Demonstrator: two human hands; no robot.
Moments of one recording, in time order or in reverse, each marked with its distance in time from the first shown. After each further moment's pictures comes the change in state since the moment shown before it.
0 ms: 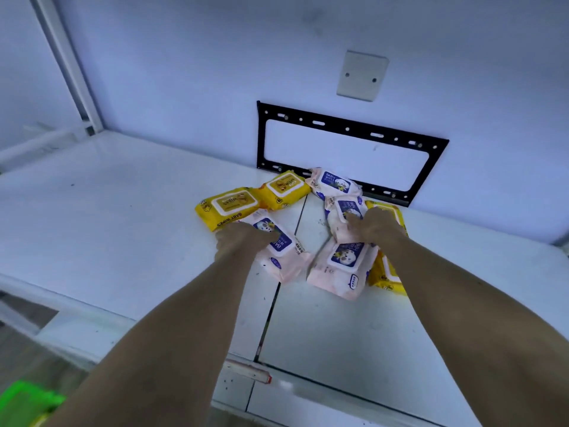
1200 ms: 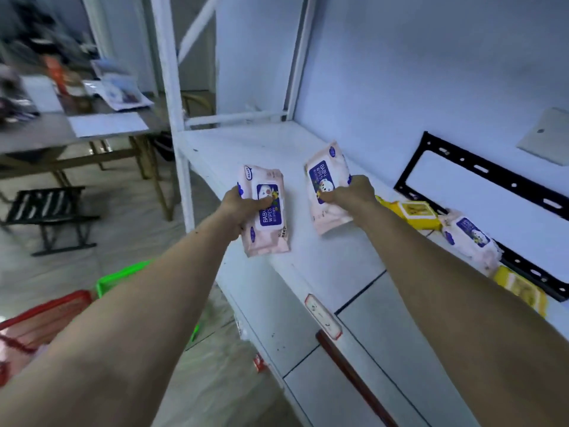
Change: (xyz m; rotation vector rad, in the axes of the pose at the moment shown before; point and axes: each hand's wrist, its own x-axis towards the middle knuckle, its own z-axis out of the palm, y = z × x) left_hand -0.112 -0.181 -0.151 -0.998 0.266 0.004; right_hand -0.167 -0.204 0.041 0.539 -0.381 -0.634
